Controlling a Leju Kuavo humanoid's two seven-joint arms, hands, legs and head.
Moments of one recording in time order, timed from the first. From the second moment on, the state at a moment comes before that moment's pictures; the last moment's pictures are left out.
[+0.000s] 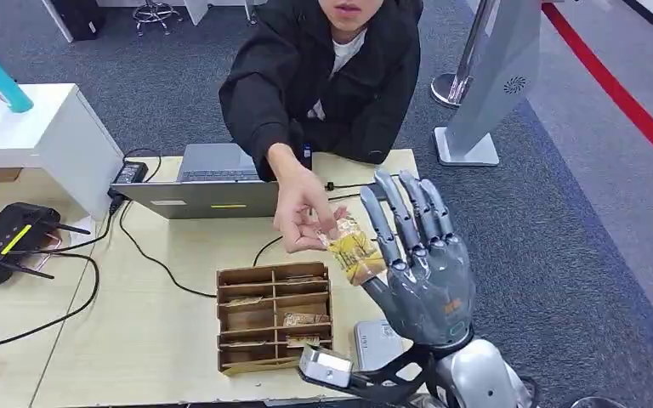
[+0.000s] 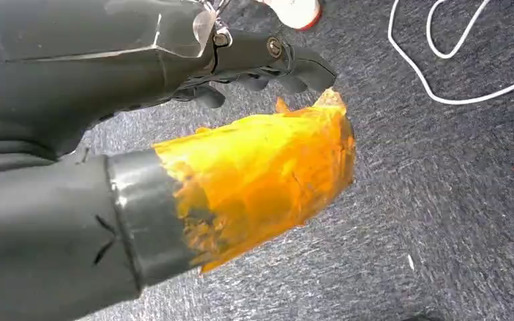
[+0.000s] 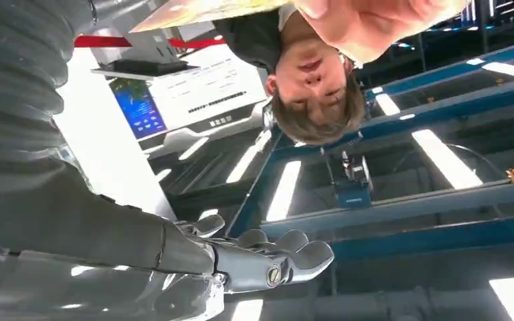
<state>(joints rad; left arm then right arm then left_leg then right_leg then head) -0.07 -0.19 0.99 -0.28 -1.55 0.29 -0.12 -0.04 -0.04 0.57 -2.10 1.54 -0.22 0.09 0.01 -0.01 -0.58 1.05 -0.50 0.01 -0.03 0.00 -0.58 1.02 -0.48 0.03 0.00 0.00</state>
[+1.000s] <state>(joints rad) -0.07 -0.20 1.00 -0.28 -1.56 0.29 -0.13 0.01 -0.03 0.54 -2.11 1.54 -0.26 0.03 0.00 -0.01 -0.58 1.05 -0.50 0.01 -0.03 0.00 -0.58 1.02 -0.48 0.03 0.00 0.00</state>
